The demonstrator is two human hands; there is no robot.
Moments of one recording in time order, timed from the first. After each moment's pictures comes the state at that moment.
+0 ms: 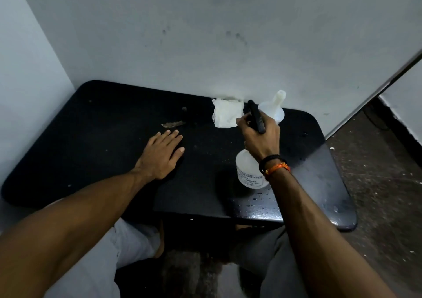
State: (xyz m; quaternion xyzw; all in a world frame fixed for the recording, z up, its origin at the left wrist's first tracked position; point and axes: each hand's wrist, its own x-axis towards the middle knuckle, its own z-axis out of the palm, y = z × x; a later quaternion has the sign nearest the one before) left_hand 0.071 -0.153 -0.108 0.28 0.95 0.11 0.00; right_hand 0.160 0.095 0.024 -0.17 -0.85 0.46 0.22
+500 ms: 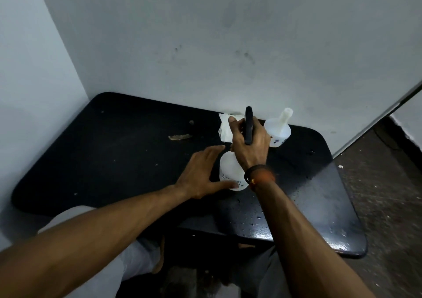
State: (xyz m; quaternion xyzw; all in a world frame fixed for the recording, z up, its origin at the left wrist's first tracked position) left_hand 0.117 -0.078 -0.068 0.33 0.87 0.36 0.02; right_hand 0.134 0.060 0.025 -0.14 -0.82 0.48 0.29
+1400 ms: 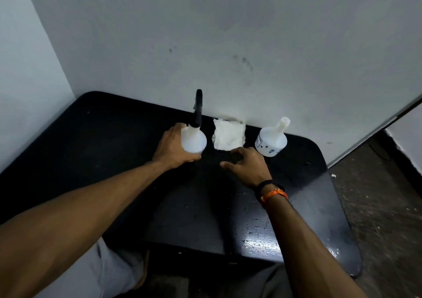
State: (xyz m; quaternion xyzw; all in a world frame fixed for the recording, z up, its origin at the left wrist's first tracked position) left_hand 0.019 -0.092 -0.068 0.12 0.90 0.42 -0.02; right_hand 0.126 0.118 -0.010 -0.12 -0.95 0.29 0.00
